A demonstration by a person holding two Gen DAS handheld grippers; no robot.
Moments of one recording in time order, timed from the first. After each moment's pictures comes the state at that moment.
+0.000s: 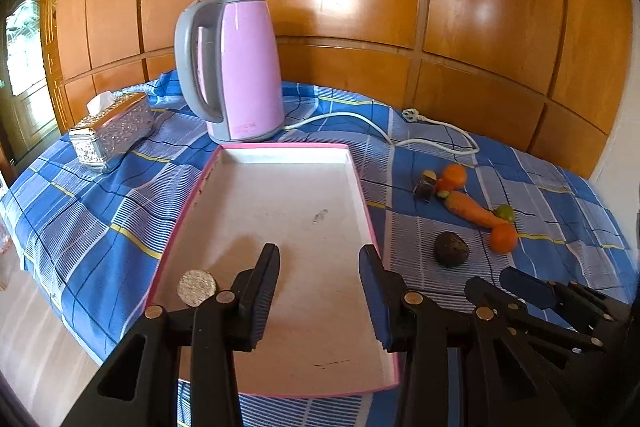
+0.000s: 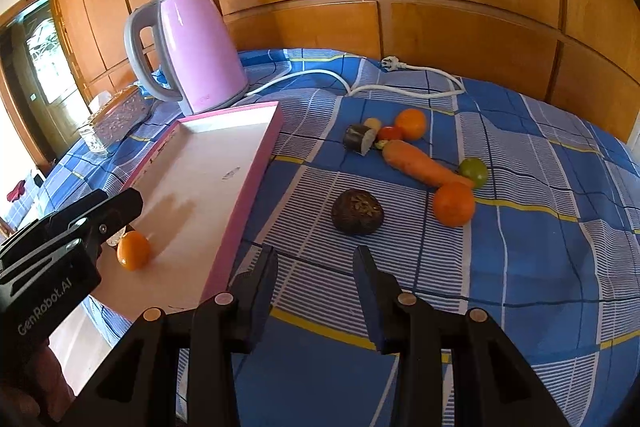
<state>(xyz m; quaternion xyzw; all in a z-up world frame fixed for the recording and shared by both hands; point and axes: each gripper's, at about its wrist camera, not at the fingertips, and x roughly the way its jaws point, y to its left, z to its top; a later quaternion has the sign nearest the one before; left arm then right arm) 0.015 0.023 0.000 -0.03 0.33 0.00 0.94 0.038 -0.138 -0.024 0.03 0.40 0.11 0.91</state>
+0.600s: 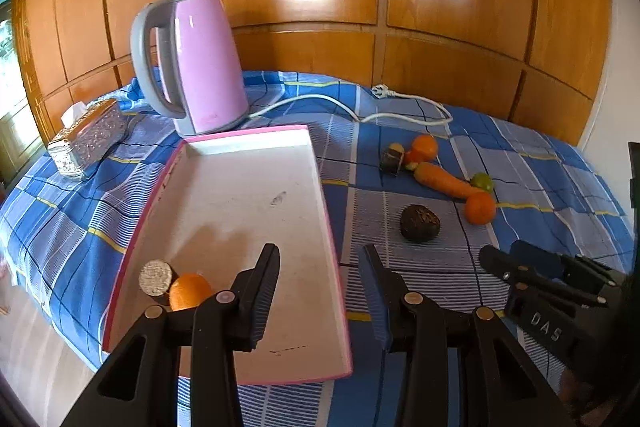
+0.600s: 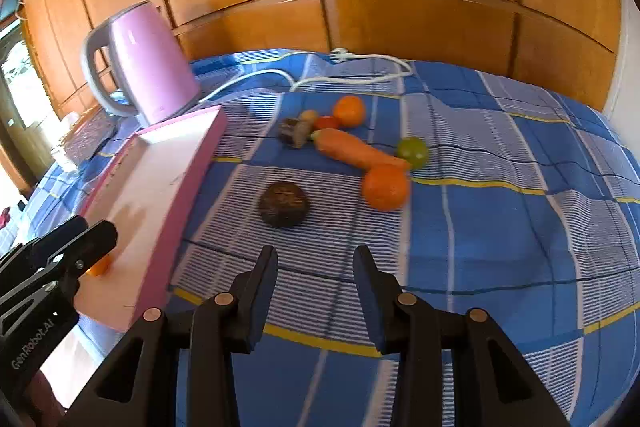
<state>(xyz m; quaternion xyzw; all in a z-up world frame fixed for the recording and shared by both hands) 0.015 -0.016 -0.010 0.01 0.36 -0.03 0.93 0.038 -0.191 -0.036 0.06 0.40 0.05 0.91</state>
